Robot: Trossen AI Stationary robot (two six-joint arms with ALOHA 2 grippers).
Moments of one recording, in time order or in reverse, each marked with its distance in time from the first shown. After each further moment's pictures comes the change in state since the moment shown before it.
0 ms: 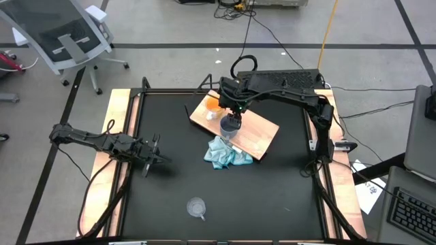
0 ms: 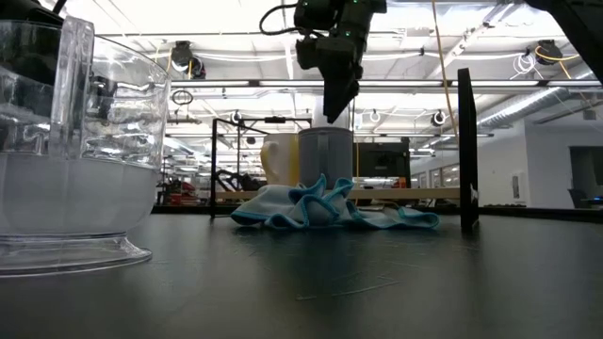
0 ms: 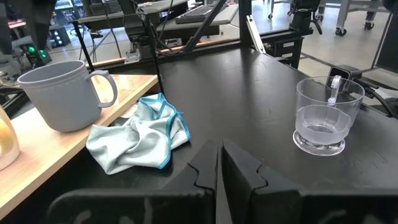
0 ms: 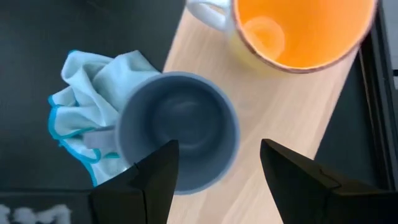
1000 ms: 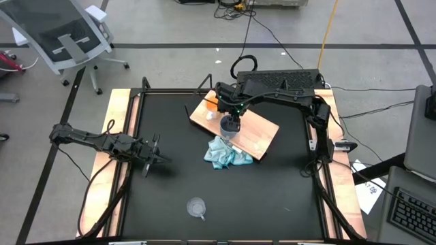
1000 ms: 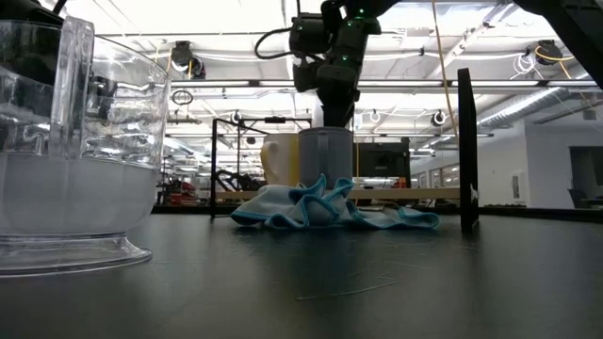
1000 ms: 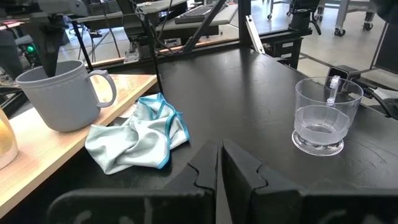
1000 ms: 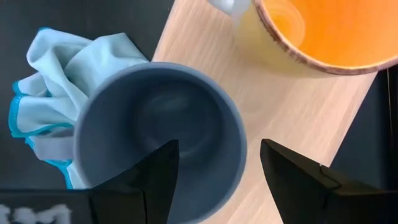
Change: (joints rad) left arm 0.000 0.000 0.000 0.000 0.003 -0.003; right arm -0.004 0.038 -0.091 0.085 0.005 -0.064
